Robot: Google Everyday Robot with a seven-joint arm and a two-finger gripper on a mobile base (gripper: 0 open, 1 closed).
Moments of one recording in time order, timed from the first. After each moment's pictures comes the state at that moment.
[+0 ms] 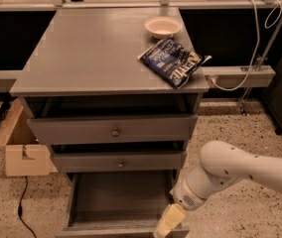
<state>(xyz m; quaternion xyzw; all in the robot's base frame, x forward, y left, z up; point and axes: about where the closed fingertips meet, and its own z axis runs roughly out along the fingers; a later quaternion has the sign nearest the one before) 0.367 -0.078 0.549 -0.48 0.83 0.28 0.06</state>
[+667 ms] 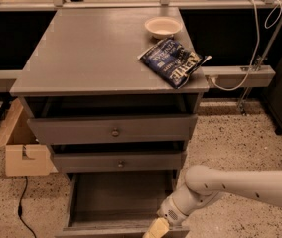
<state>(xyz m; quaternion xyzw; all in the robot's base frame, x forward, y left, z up) 0.353 -0.037 0.424 -0.41 0.83 0.37 0.01</state>
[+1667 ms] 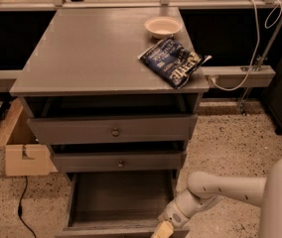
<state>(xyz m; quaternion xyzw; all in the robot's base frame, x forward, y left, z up) 0.359 -0.053 0.354 -0.43 0.81 0.41 0.00</state>
